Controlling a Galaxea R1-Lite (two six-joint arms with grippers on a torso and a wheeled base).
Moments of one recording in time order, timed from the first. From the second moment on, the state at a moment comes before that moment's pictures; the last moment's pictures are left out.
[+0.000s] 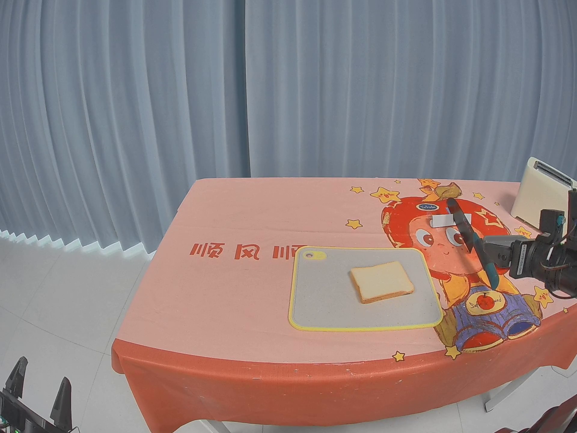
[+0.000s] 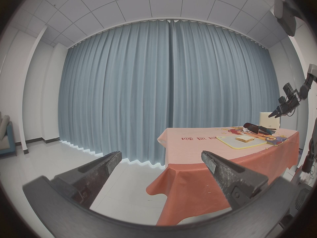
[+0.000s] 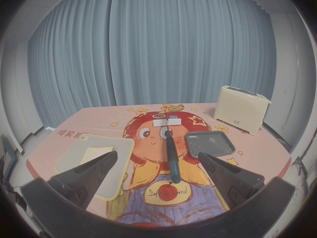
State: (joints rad) left arm 0.00 0.02 -0.02 0.00 0.03 -0.02; right arm 0.18 1.34 -0.59 -0.25 -0.20 0.12
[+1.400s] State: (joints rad) left arm 0.00 0.02 -0.02 0.00 0.03 -0.02; right arm 0.09 1.74 -0.77 -0.39 -0.18 0.02
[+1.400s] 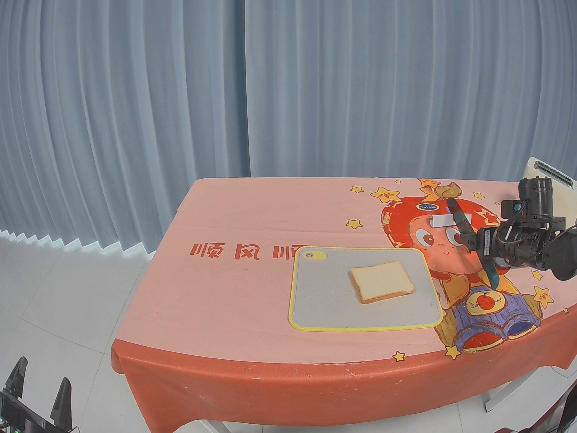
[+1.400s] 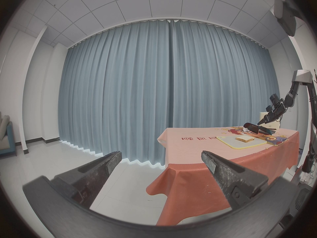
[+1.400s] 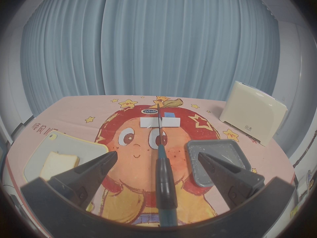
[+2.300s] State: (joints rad) left arm 0.00 0.02 -0.02 0.00 0.03 -0.02; right arm 0.05 1.83 -0.73 -0.49 -0.16 -0.08
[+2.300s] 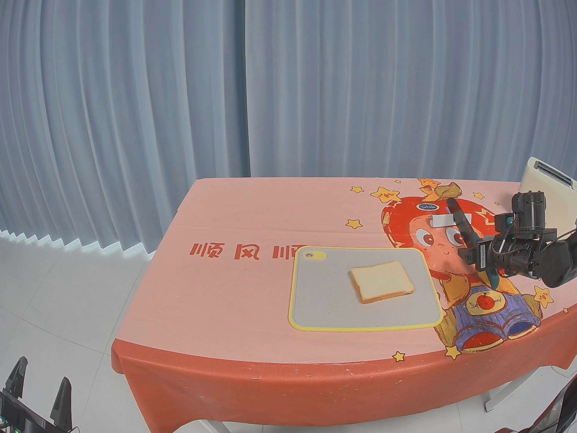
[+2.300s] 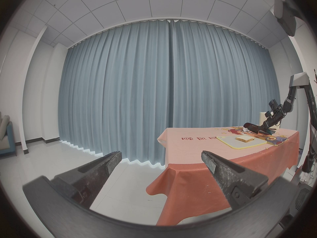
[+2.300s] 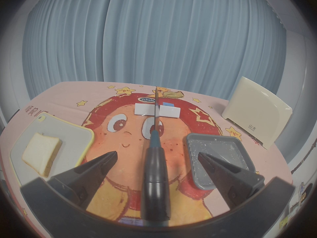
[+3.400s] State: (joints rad) left arm 0.00 0.02 -0.02 0.00 0.03 -0.02; right arm 0.06 1.86 -0.72 -0.53 -0.15 -0.08
